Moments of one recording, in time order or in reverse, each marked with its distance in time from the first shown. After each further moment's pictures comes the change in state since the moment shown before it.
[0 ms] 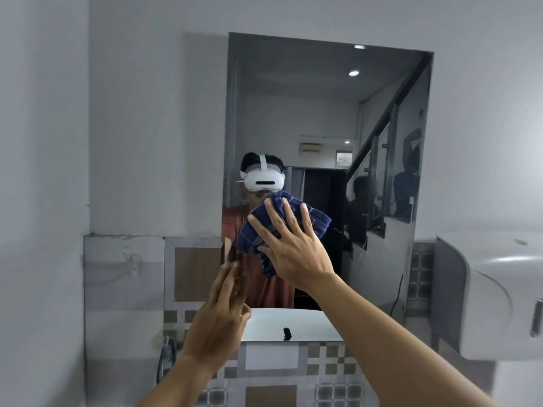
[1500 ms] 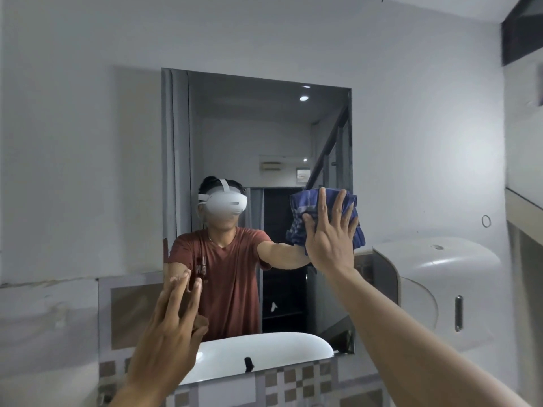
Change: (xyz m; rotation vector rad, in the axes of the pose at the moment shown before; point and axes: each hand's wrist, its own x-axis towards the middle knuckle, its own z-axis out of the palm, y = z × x) left_hand 0.032 0.003 -0.024 0.118 0.106 0.074; right_hand -0.034 0.135 -0.015 0.160 0.201 0.857
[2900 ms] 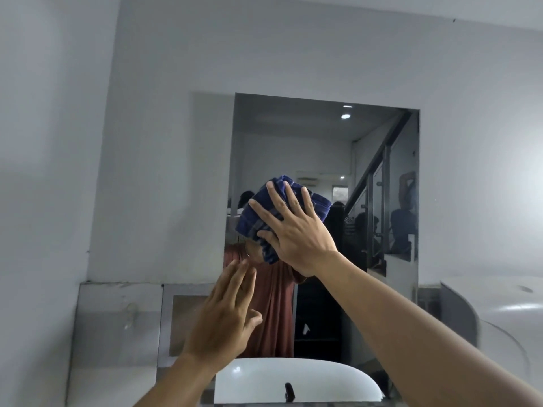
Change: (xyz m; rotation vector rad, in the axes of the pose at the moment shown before) left_hand 0.043 -0.024 -0.008 -0.047 0.052 0.002; right_hand 0.015 -0.153 -0.004 -0.225 -0.116 -0.868
